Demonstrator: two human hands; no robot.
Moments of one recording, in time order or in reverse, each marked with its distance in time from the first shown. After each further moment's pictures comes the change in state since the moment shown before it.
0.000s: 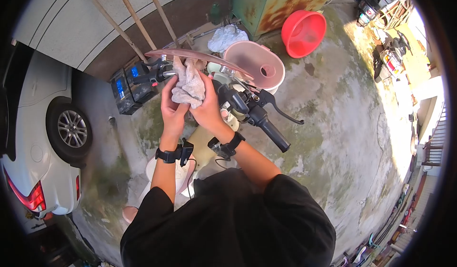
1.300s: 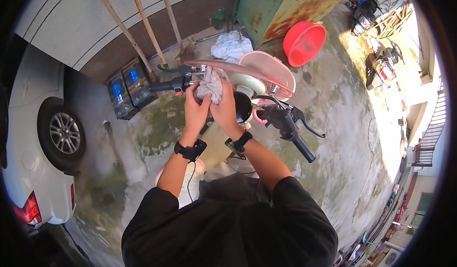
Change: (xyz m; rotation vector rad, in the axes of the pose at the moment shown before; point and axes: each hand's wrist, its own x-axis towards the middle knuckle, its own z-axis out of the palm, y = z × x) left_hand 0.057 -0.040 -0.098 0.511 0.185 -0.067; right_hand 0.041 0.090 0.061 -0.520 0.051 -0.103
